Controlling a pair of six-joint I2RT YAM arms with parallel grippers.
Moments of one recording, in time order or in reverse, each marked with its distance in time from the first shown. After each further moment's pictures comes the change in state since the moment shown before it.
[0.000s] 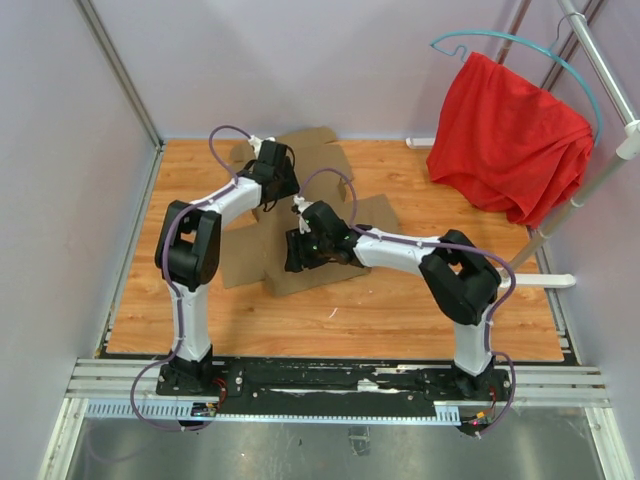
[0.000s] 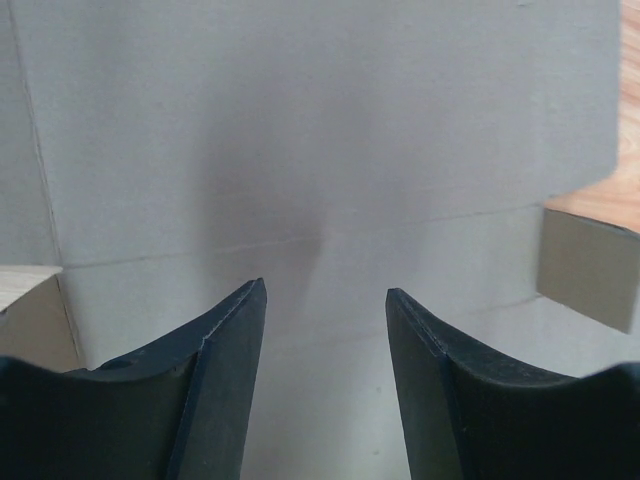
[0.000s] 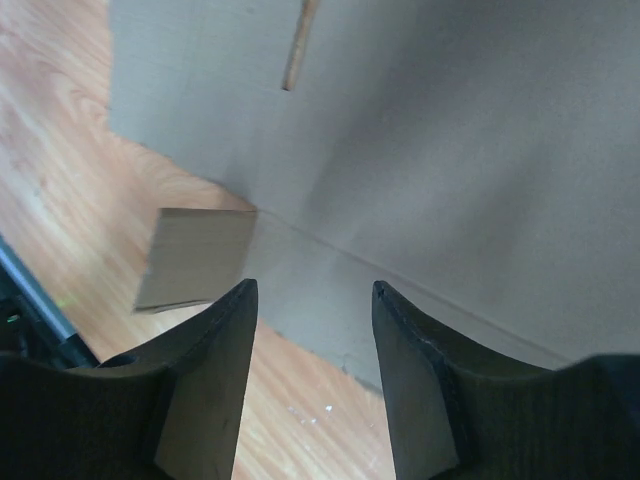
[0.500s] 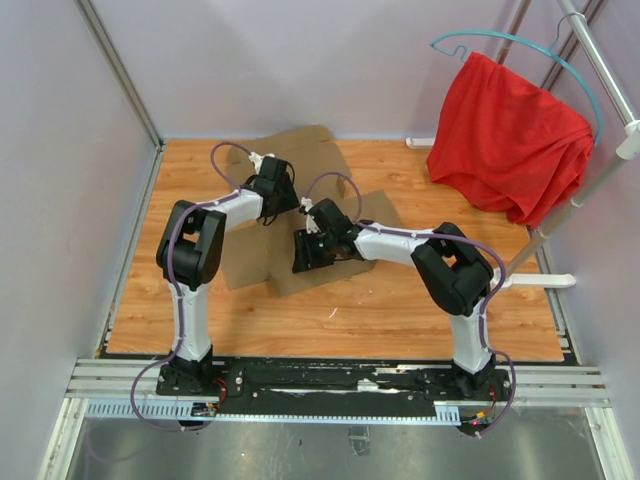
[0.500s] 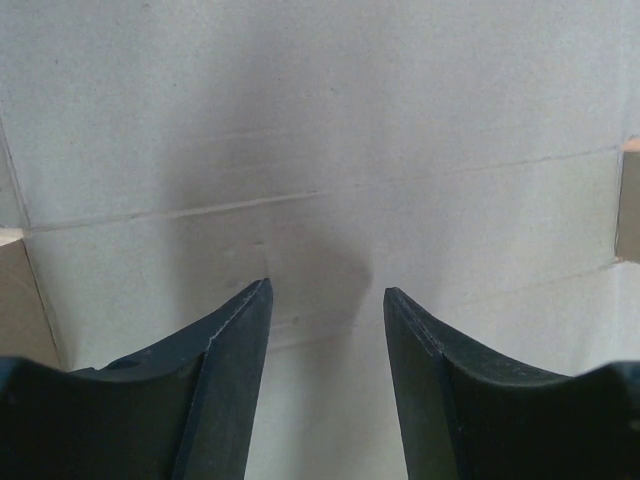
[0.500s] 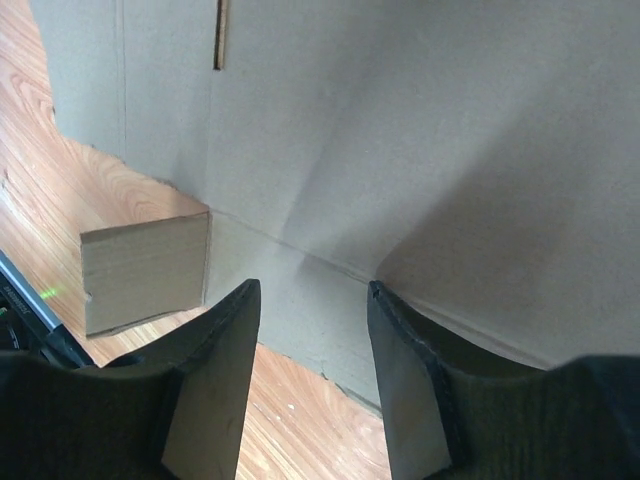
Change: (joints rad) left arm 0.010 0.034 -0.126 0.094 0.014 -0.016; right arm -0.057 0.117 0.039 -0.045 -0.072 0.010
